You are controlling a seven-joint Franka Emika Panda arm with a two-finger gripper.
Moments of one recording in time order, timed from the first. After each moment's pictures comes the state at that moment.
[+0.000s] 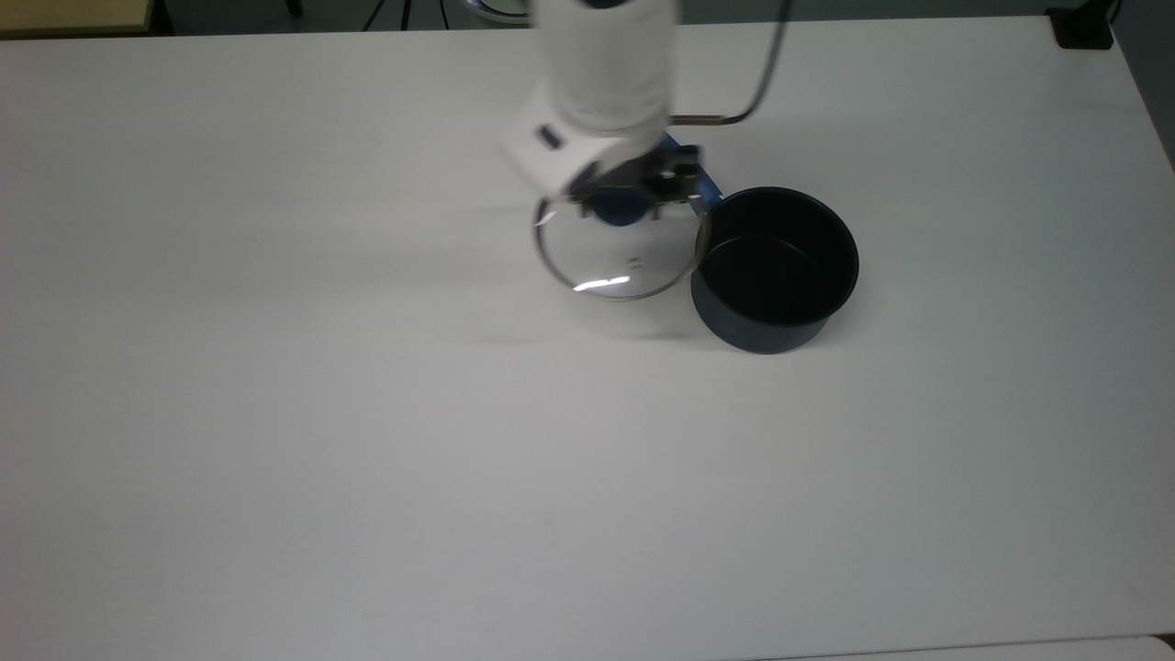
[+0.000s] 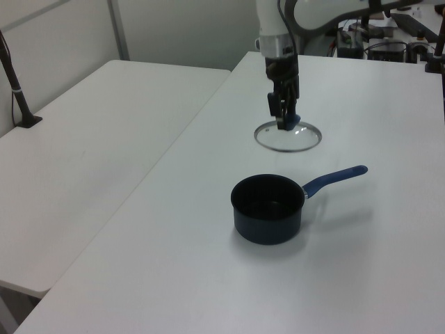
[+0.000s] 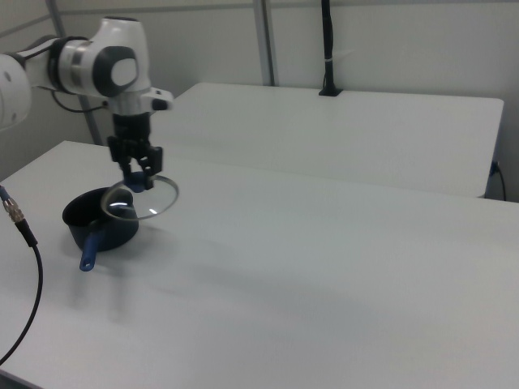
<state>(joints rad) 0.28 0.38 -0.09 -1.41 0.12 1.67 0.21</state>
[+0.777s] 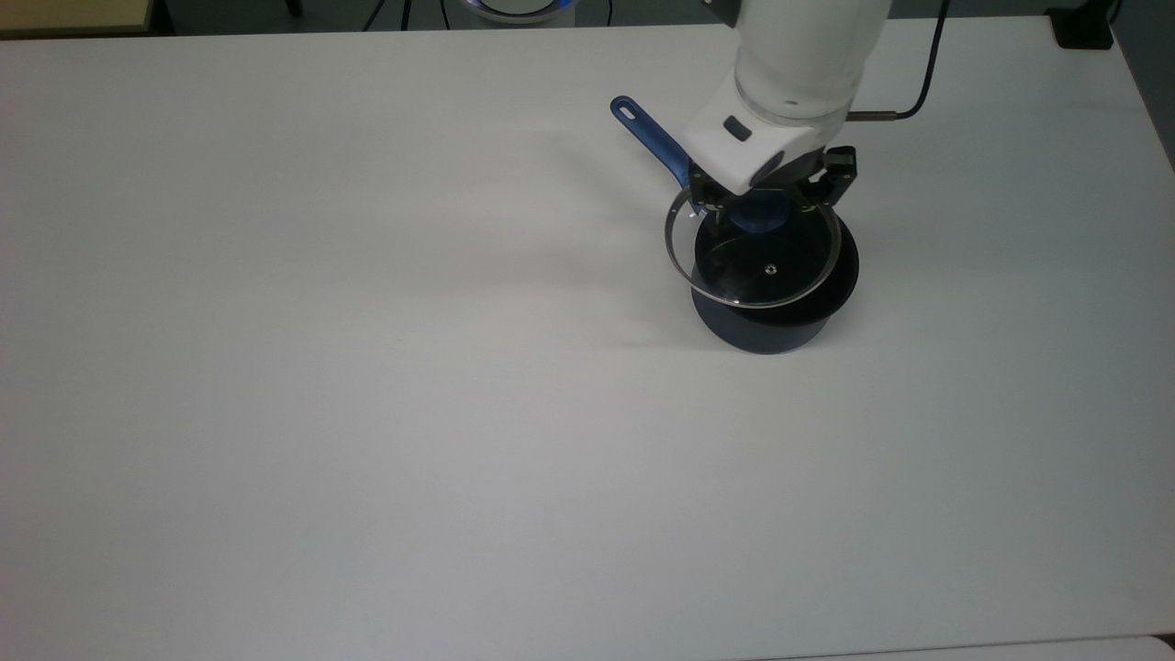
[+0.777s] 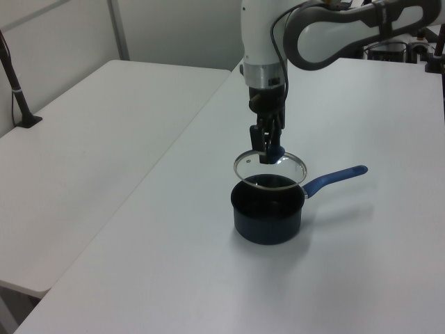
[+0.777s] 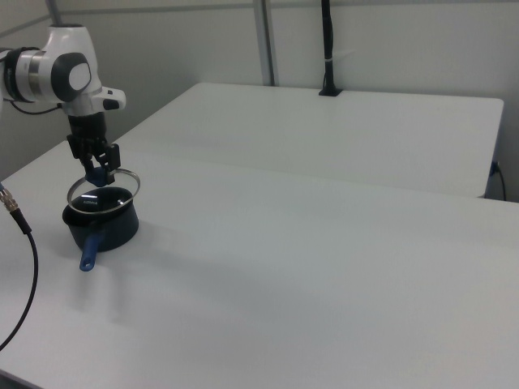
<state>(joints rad) 0.47 0.45 -0.09 -1.36 0.12 1.77 0.38</state>
